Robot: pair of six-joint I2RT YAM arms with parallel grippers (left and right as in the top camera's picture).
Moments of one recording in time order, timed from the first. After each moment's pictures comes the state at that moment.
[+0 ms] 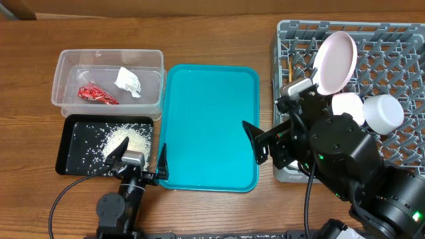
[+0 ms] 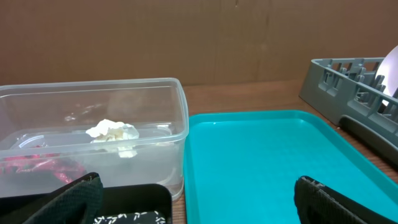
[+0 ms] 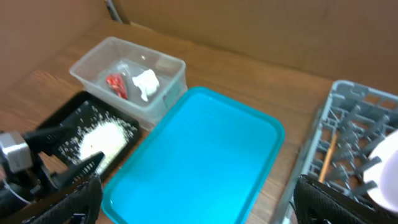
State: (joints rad) left arm -0.06 0.02 0.02 -0.08 0.12 -0.02; right arm 0.83 1.04 1.48 -0.99 0.22 0.25
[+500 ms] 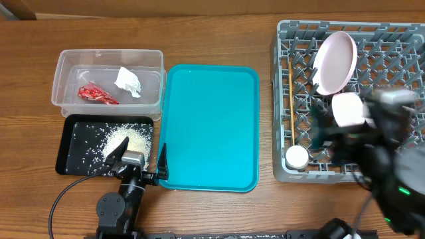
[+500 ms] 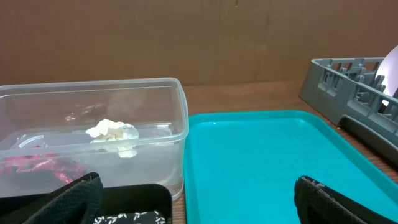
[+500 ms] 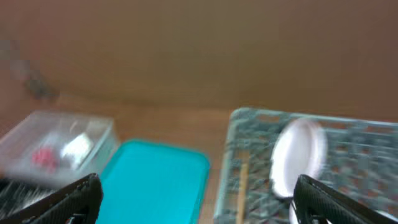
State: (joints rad) left arm -0.06 0.02 0.02 -0.08 0.12 -0.02; right arm 0.62 0.80 1.43 -0.95 0.41 0.25
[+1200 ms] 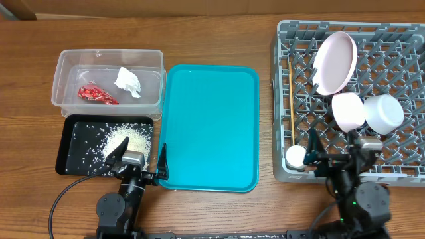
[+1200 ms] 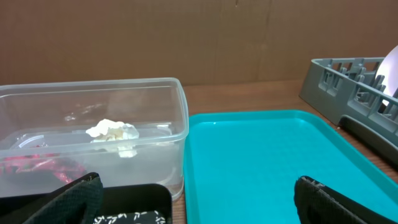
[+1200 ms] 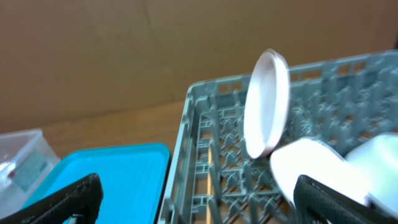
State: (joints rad) left arm -0.06 0.02 0.02 -0.08 0.12 -0.02; right arm 0.23 0.19 0.35 -0.31 0.16 0.25
